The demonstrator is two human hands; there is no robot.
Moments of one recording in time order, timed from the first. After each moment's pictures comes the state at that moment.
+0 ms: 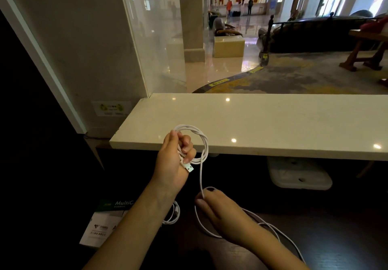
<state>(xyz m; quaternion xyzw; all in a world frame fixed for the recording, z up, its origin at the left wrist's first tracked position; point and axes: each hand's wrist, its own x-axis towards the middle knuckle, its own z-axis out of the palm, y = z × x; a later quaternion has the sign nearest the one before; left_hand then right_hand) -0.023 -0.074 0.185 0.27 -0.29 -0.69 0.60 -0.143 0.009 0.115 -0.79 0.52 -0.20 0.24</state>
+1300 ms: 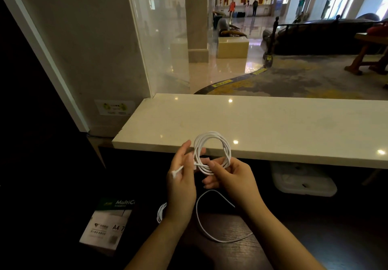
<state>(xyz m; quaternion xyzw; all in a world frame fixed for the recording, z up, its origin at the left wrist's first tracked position) -0.031 -0.033 0.151 0.44 -0.52 -0.41 0.61 -0.141 -0.018 0.165 -0.43 0.47 -0.58 0.51</state>
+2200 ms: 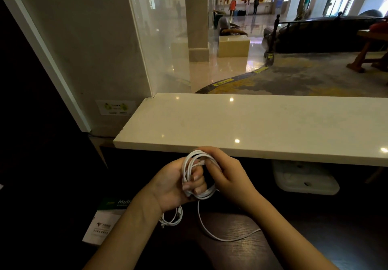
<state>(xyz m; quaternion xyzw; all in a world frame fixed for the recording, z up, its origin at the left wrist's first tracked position) 0.004 -0.055 0.176 0.28 -0.41 -0.82 0.28 -0.145 -0.031 0.161 -0.72 0.45 -0.46 0.27</state>
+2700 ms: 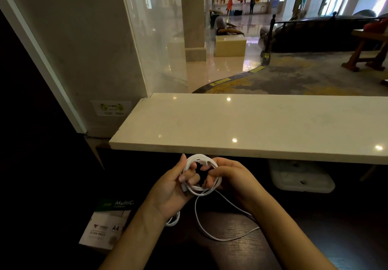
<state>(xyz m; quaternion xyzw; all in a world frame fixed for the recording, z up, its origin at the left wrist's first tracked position) -0.002 -0.050 0.152 0.29 -0.29 -0.80 0.43 -0.157 -0.028 0.160 -0.43 0.44 -0.46 0.63</state>
